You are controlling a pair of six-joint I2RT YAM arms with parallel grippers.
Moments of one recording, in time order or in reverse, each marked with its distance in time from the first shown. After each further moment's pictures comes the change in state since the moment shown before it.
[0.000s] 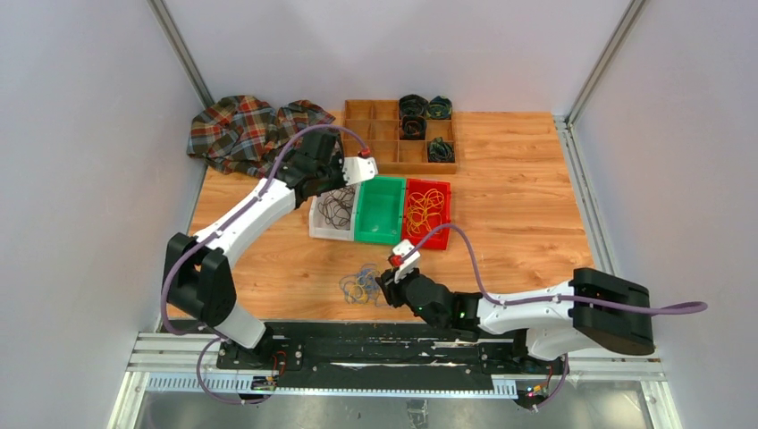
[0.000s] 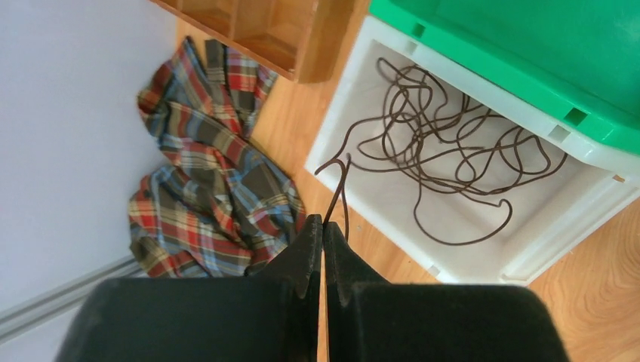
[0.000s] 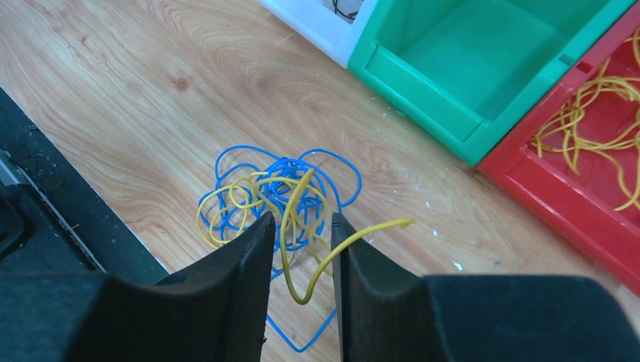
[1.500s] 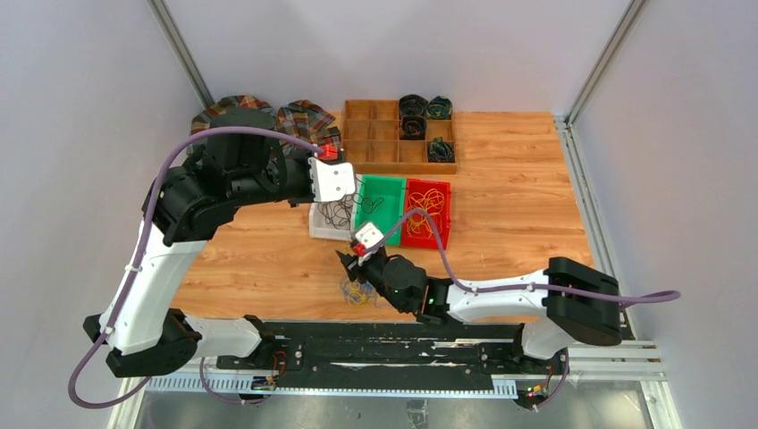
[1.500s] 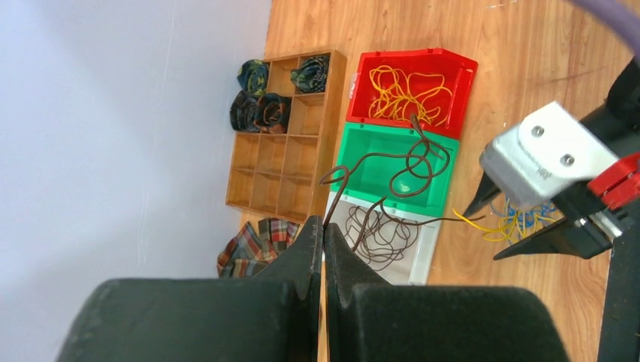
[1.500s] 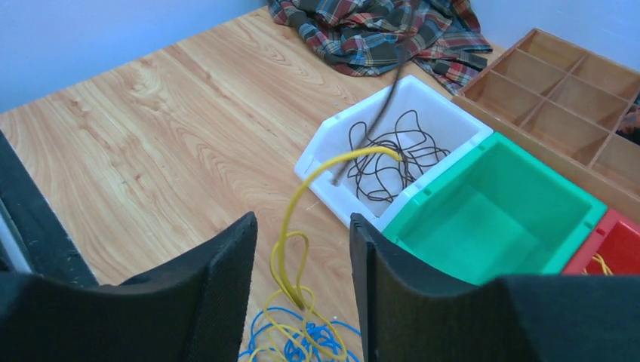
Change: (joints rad) left arm -0.282 -0.283 0.650 -0.647 0.307 -0.093; right arm 0.003 0.124 0.283 0.145 0.008 -0.300
